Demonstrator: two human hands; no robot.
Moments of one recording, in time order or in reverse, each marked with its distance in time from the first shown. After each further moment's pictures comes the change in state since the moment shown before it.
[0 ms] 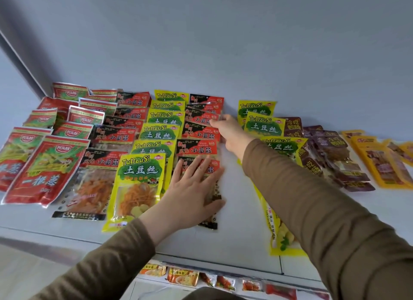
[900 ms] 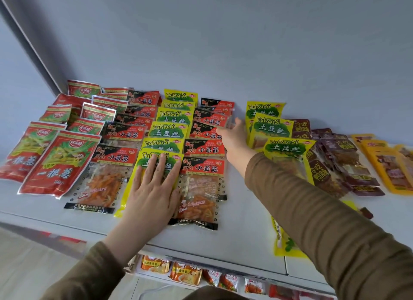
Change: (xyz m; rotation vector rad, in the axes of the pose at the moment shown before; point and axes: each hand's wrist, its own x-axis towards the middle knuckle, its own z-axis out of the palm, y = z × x) left_hand -0.061 -0.046 0.004 0.080 0.146 -0.321; right_hand -0.027 0.018 0.012 0.026 0.188 -0.084
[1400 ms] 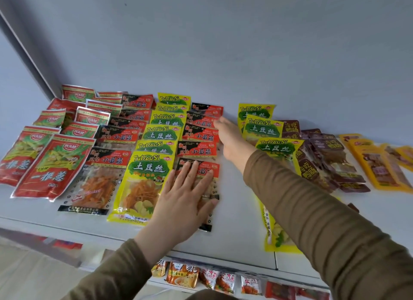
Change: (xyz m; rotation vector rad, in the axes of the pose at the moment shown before) left_hand 0.007 0.064 0.004 -0.042 -0.024 0.169; right_hand -0.023 -0.029 -0.012 0.018 -0.224 0.015
